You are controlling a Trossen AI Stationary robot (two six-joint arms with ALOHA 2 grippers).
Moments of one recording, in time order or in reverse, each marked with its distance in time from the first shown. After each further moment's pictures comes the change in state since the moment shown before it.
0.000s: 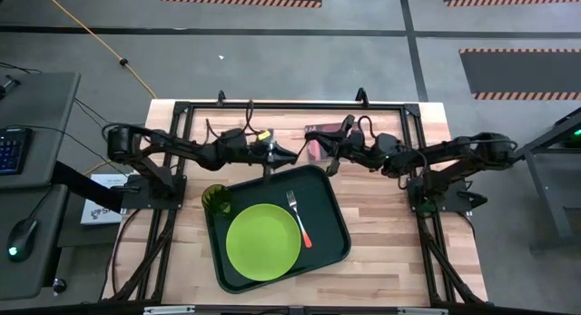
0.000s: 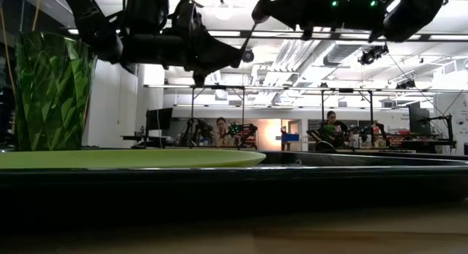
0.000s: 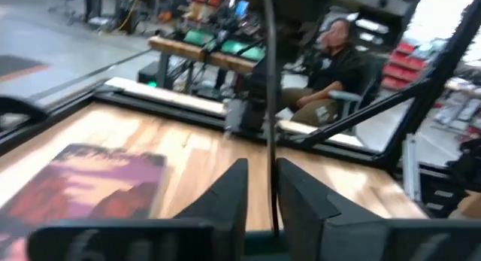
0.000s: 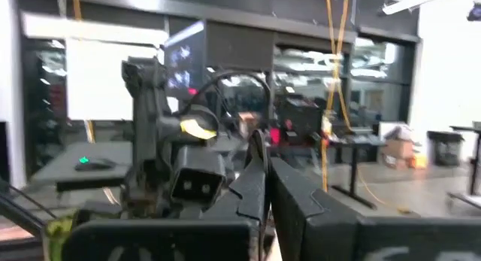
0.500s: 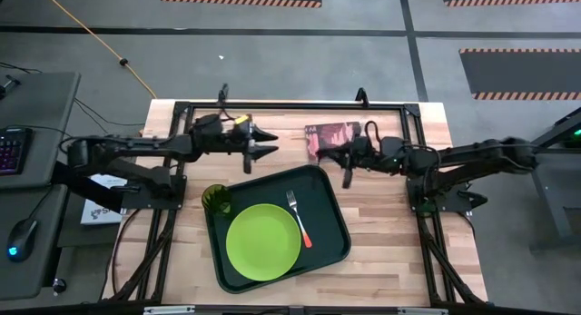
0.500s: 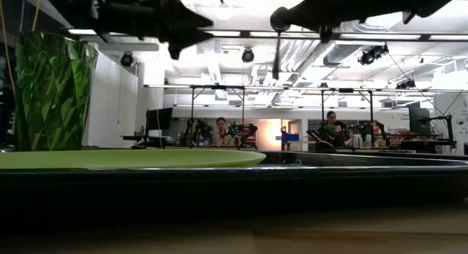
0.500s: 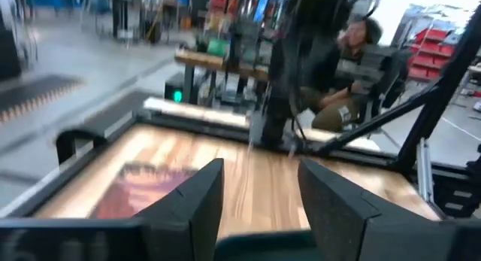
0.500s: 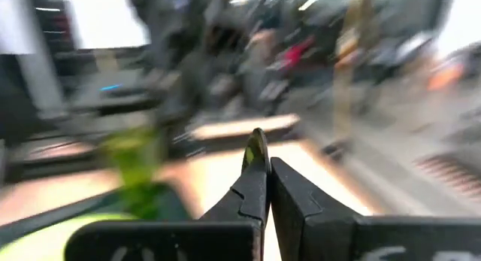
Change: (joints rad) left arm 0.081 -0.389 -0.012 -0.411 0.006 0.089; right arm 0.077 -0.285 0.000 -0.605 0.036 0.127
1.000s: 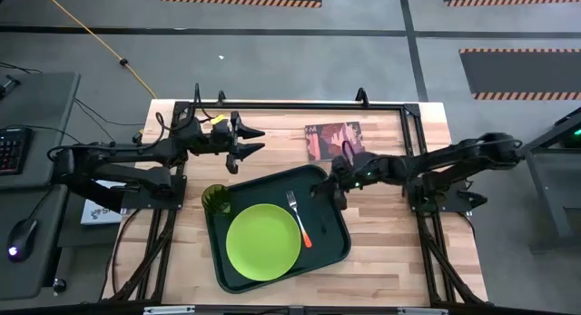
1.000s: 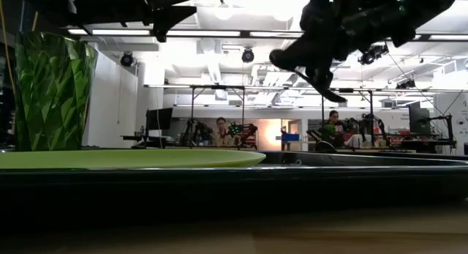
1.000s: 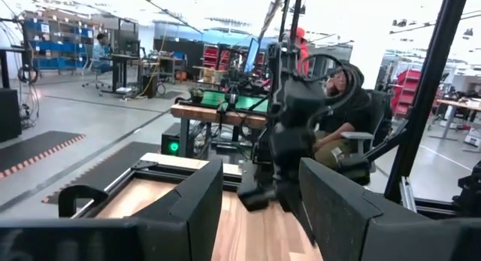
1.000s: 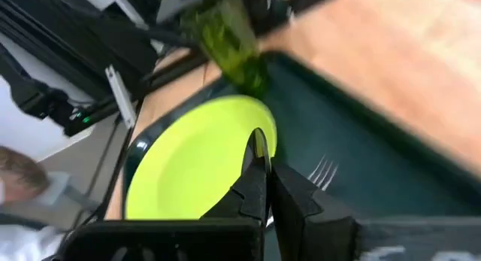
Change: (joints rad) left arm 0.000 -0.196 -0.096 0.100 0.000 -0.001; right arm 0.045 0.207 0.001 -0.134 -0.330 0.455
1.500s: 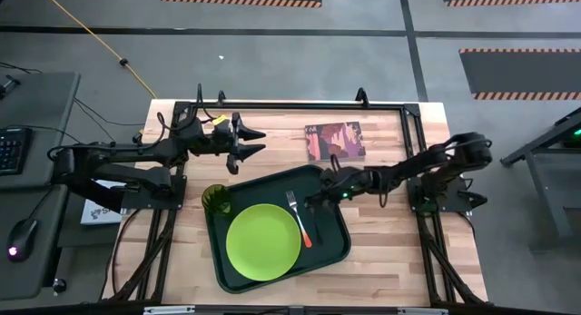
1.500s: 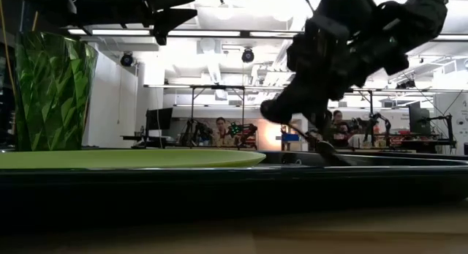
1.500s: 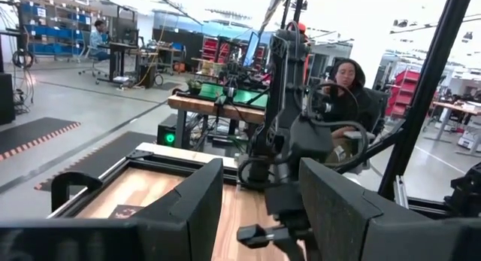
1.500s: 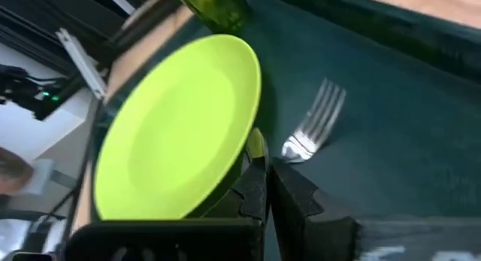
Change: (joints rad) left arm -0.003 0.005 0.000 -0.018 0.000 -0.035; right arm 0.057 0.283 0.000 0.149 0.020 0.135
